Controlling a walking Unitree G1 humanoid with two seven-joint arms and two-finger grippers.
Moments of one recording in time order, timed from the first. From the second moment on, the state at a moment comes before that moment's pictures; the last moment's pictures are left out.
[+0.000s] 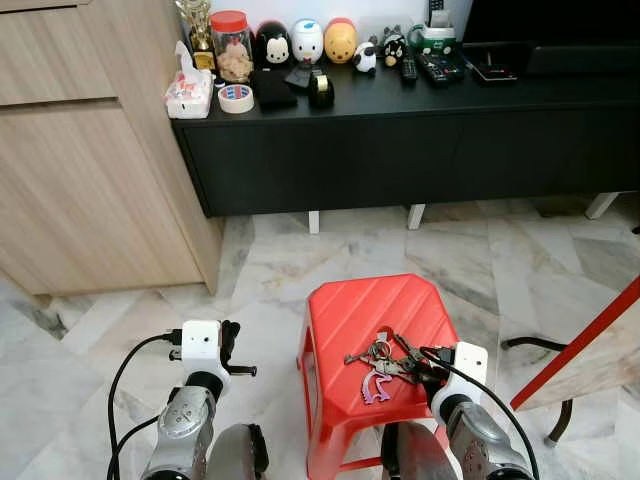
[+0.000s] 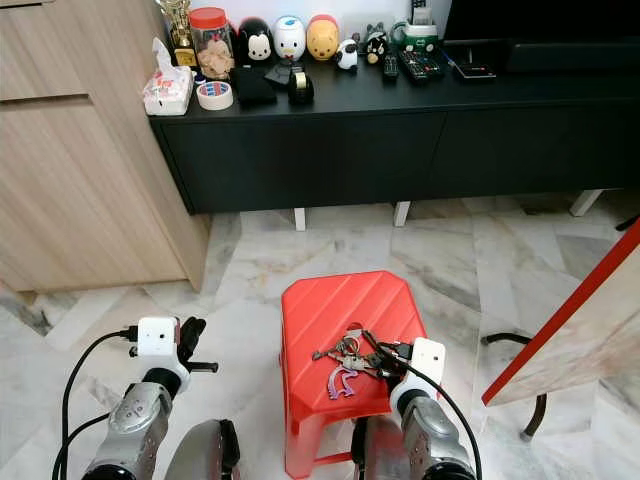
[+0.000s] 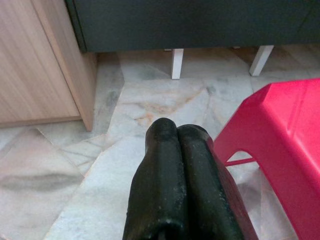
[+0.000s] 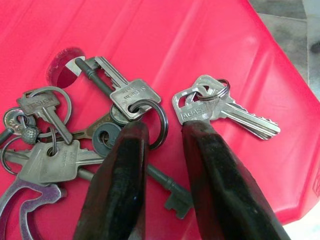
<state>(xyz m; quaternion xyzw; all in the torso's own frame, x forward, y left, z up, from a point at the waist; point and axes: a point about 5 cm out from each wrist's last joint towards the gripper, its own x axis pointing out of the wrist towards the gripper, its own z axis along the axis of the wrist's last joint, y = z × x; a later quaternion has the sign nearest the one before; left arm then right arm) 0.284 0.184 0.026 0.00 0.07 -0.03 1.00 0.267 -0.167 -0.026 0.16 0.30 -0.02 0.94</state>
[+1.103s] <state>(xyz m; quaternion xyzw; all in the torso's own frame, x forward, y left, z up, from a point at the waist) 0.284 0.182 0.026 0.01 0.07 -0.03 1.00 0.269 -0.155 -0.025 0.17 0.30 0.04 0.94</state>
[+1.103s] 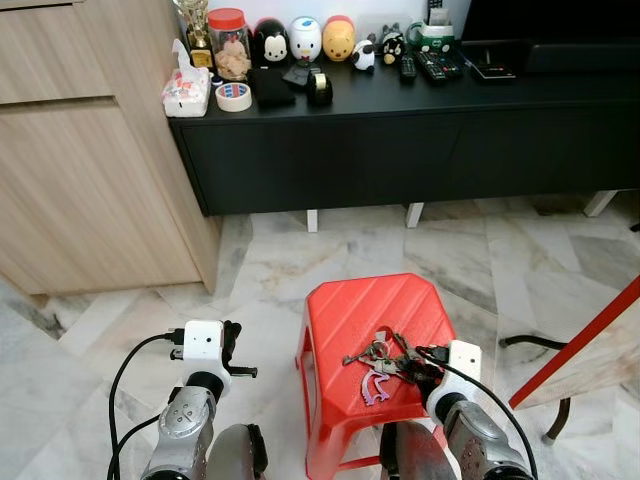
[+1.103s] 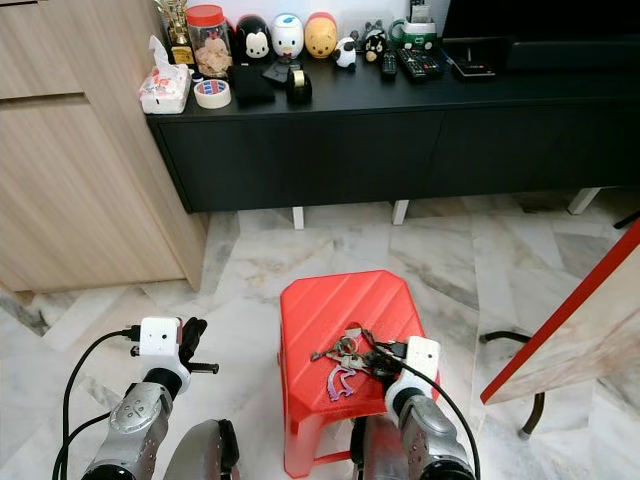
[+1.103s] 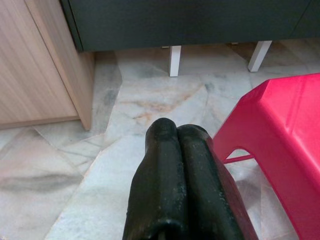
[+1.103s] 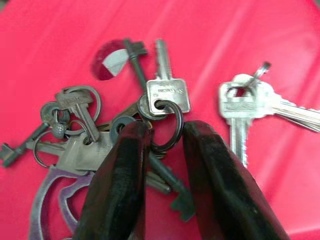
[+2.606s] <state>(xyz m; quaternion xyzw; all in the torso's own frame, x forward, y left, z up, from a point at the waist) 0.283 0.183 0.022 0.01 0.08 -0.02 1.00 0.289 -0.176 0.025 0.05 0.08 -0.05 0.99</state>
